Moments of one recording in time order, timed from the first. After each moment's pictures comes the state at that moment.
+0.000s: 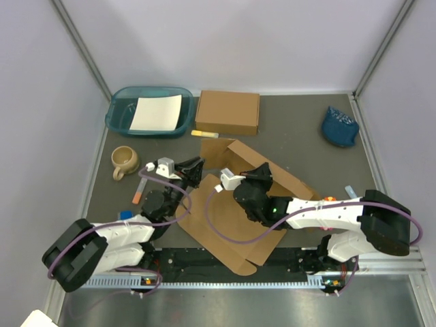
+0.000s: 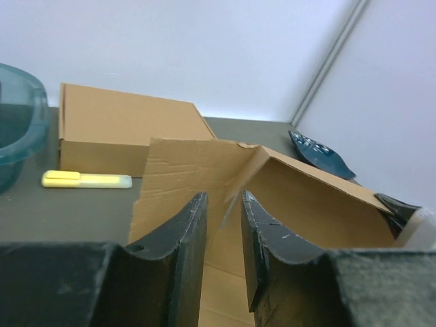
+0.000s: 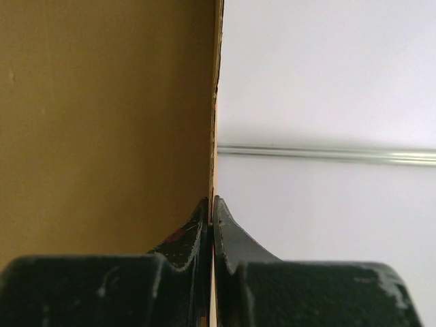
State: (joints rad) left arm -0.72 1.10 0.16 1.25 -0.22 -0.32; right arm 1.20 1.37 0.71 0.17 1.16 -0.92
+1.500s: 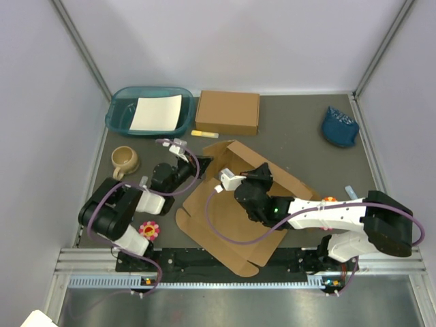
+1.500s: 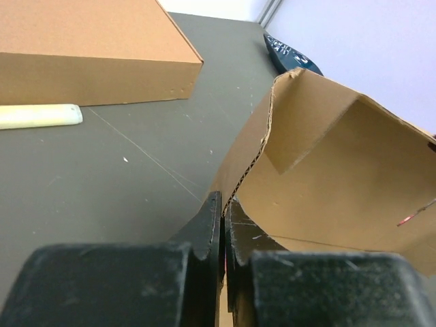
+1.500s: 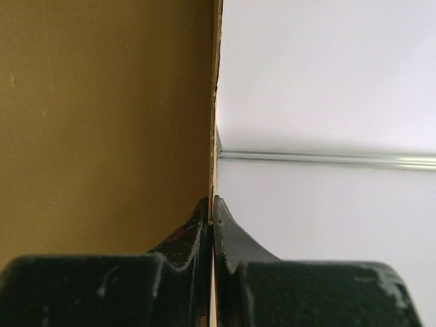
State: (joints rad) left arm -0.41 1.59 0.37 1.28 0.35 -0.50; right arm 1.20 1.36 0.71 0.16 1.14 -0.90
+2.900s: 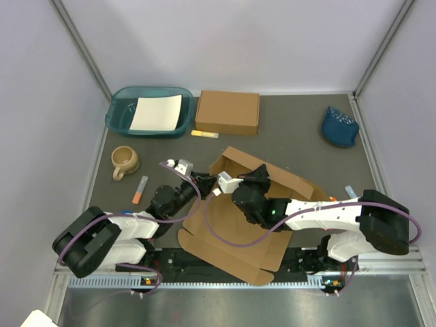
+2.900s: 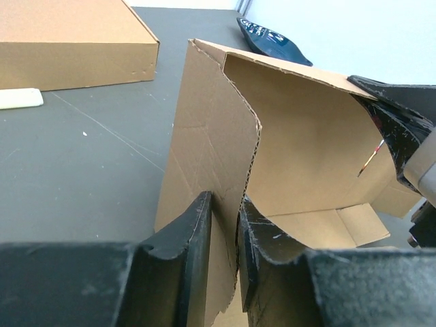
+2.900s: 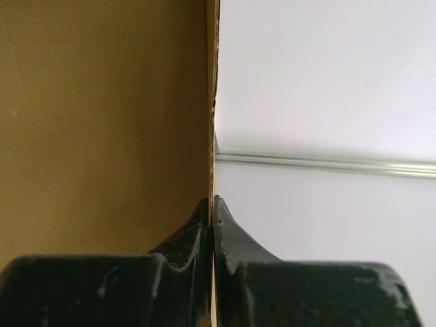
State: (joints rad) left arm -0.69 1.25 0.16 1.16 0.09 -0.38; right arm 1.23 1.38 0.71 0.17 1.15 -0.92
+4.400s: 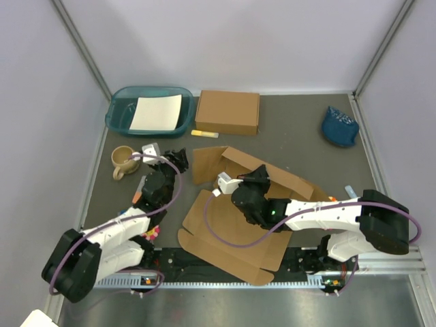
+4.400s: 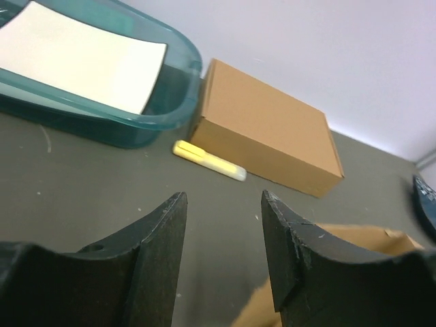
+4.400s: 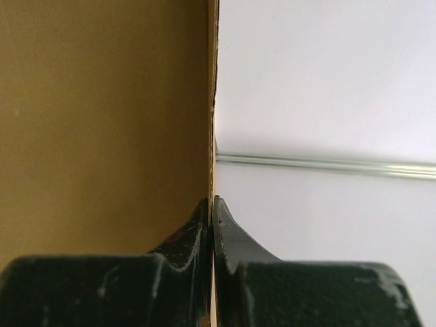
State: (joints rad) left arm -0.57 1.01 0.28 0.81 -0.50 -0.44; right arm 1.24 1.38 0.71 0.16 1.15 -0.92
